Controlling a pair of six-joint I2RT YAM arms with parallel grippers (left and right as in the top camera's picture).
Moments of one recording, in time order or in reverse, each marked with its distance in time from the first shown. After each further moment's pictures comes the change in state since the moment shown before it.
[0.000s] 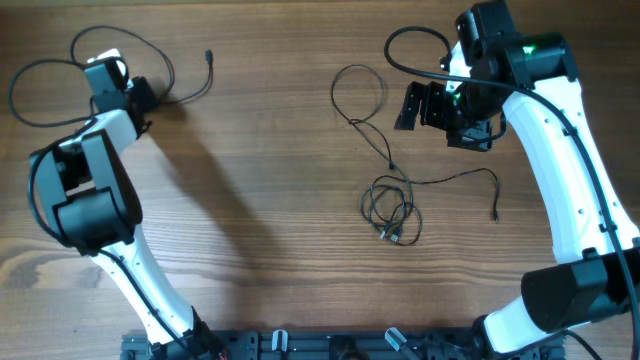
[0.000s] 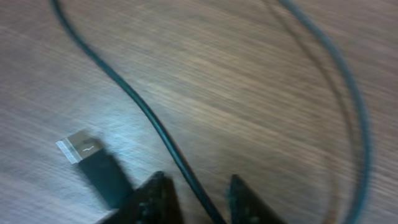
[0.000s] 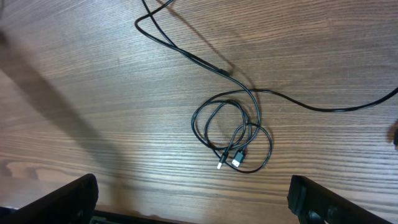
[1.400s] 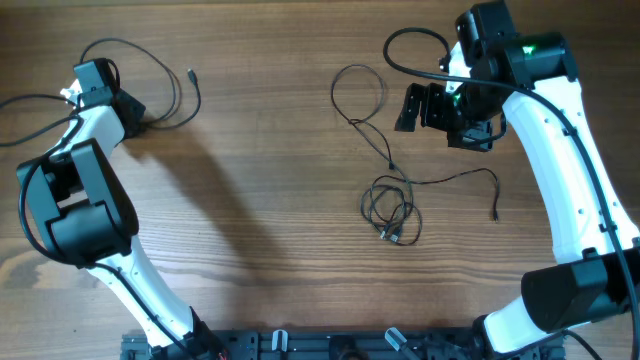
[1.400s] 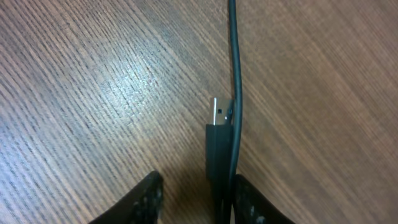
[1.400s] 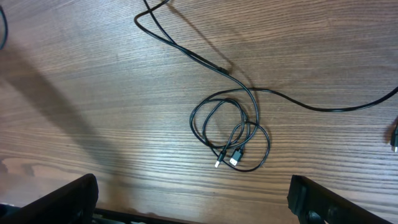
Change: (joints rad) left arm 0.021 -0.082 0.014 -0.332 -0.174 -0.439; right arm 0.000 0.000 0.000 -0.008 0.000 -0.020
